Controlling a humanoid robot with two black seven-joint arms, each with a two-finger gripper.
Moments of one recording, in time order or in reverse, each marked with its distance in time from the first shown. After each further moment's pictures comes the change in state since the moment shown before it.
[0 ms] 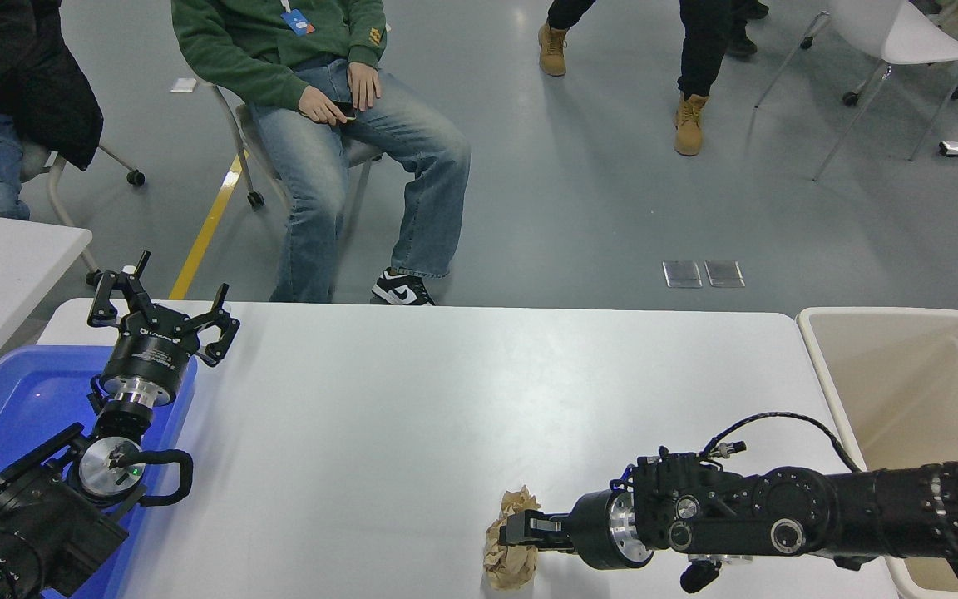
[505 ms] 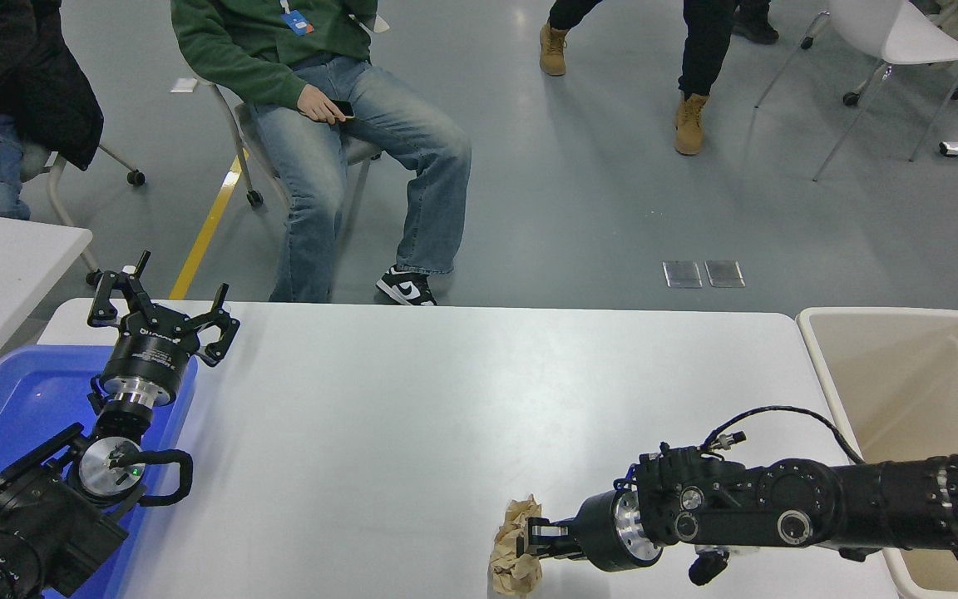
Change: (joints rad) left arm 0.000 0.000 0.000 0.000 0.000 0.000 0.000; right arm 0.028 -0.037 0.008 0.004 0.034 0.072 -0.015
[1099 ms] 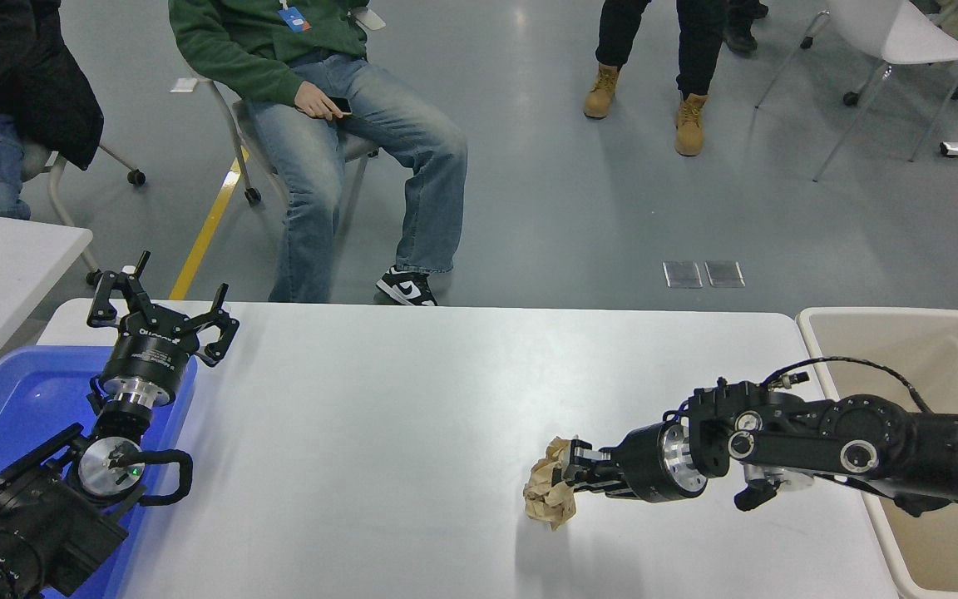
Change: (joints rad) left arm 0.000 0.000 0.000 0.000 0.000 0.000 0.000; right arm 0.099 -0.200 0.108 0.019 0.106 0.120 0.001
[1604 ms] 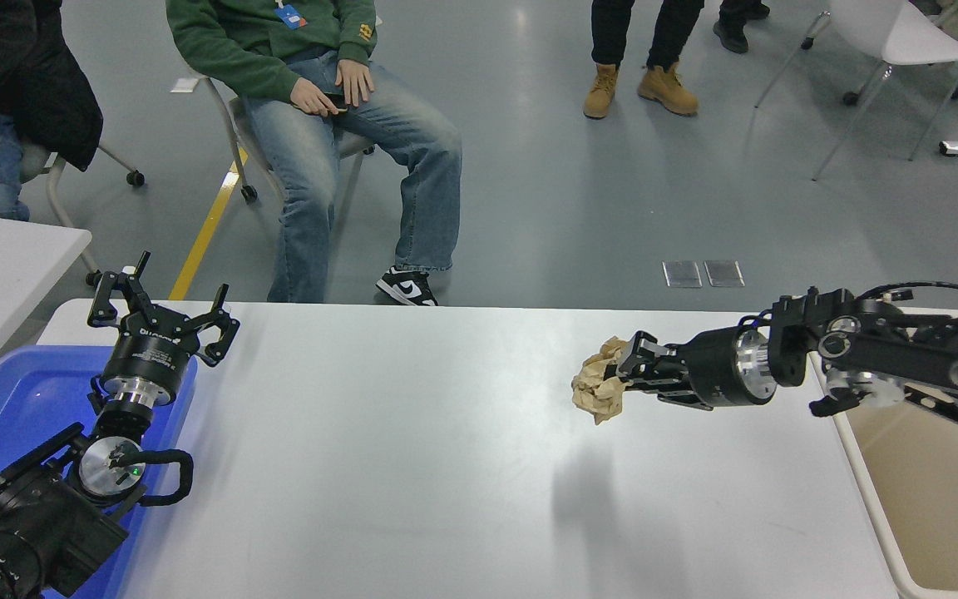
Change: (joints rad) left arm 0.000 0.000 0.000 0.000 0.000 0.000 0.000; right arm 0.153 -0.211 0.085 0.003 0.112 0.110 0.001
